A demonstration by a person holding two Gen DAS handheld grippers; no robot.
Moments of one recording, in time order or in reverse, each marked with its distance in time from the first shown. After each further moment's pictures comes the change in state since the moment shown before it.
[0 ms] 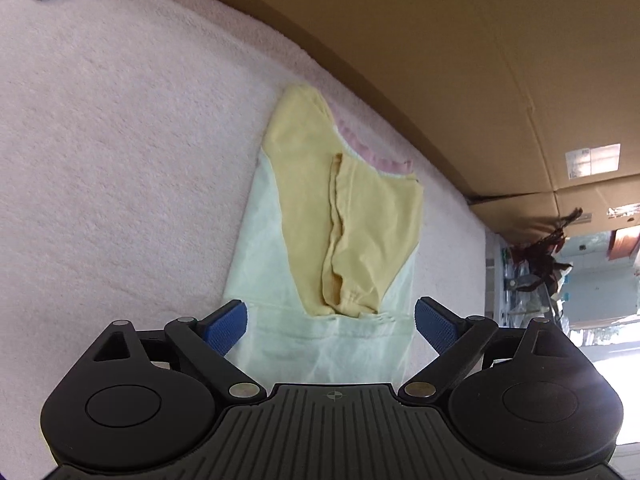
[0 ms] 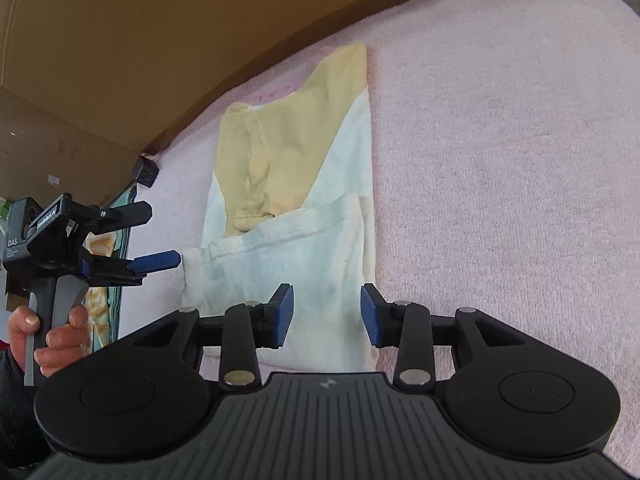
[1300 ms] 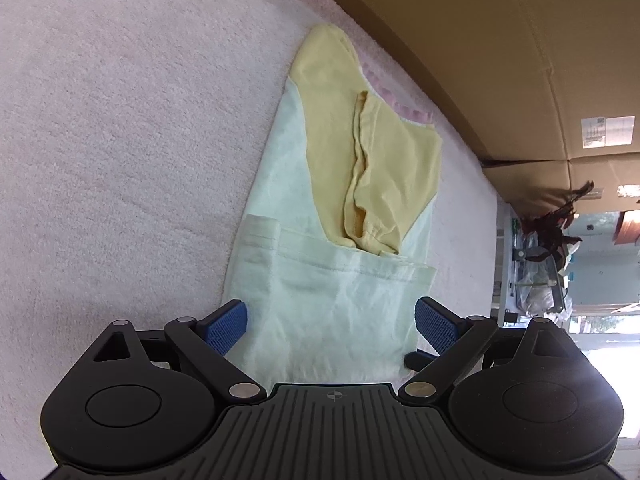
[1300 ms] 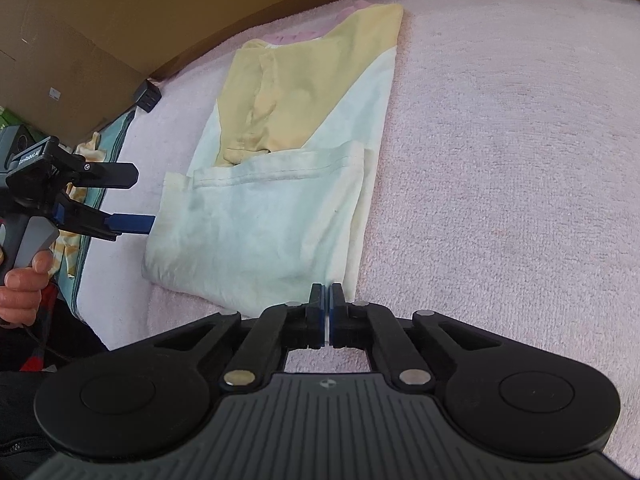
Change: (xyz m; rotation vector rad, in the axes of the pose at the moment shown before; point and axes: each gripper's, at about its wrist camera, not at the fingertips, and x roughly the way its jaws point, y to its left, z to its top) left arm 0.017 0.012 -0.036 -0.033 0.092 0.010; right arm 0.019 0.001 -0.016 -0.193 0.111 -0.042
